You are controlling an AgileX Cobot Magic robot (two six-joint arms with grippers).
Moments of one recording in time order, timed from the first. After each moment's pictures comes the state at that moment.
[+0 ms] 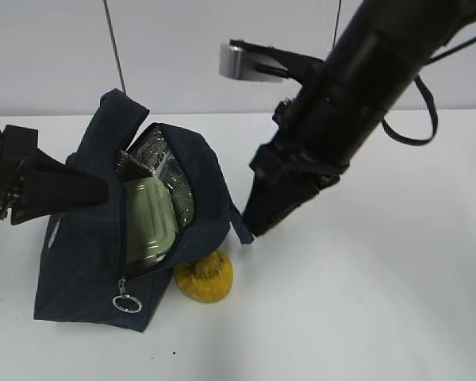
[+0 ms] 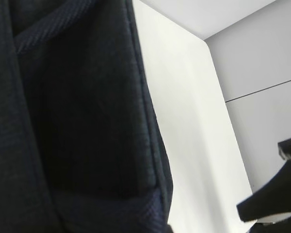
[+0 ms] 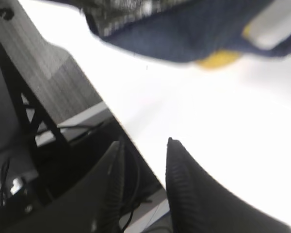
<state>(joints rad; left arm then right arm) -0.05 1.33 -0.65 -1.36 0.89 0.98 0.45 1.72 -1.41 0.56 1.22 -0.55</state>
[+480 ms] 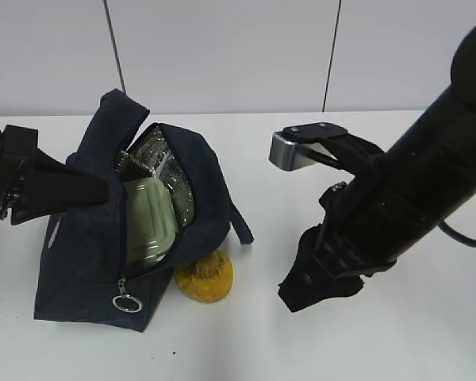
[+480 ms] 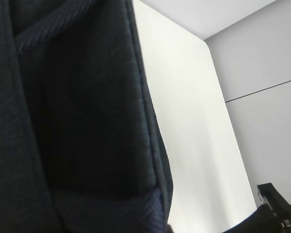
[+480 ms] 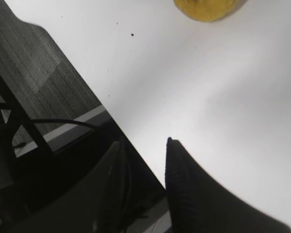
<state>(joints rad) -0.05 1.33 -0.65 -1.36 0.89 0.98 0.45 1.53 -0.98 0.64 0.92 -0.67</state>
